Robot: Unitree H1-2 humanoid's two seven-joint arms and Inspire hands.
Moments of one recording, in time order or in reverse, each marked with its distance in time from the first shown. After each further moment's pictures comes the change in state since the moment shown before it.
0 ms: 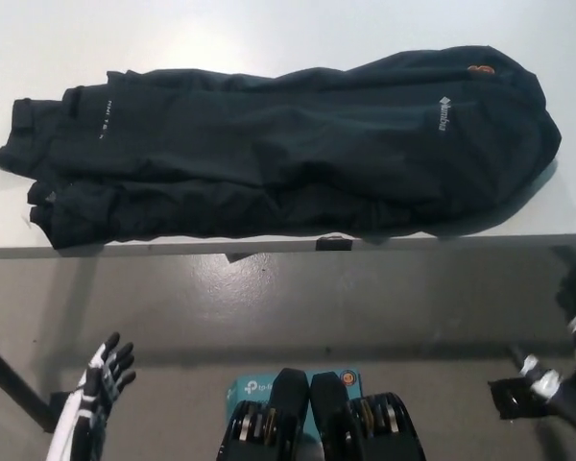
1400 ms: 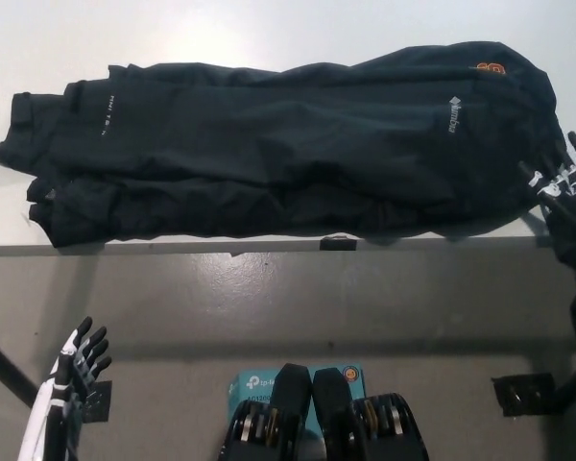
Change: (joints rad) left_arm -0.012 0.010 0.054 -0.031 -0.011 0.031 0.000; right_arm -0.651 -0.074 -0.239 0.877 0.327 0.176 0.041
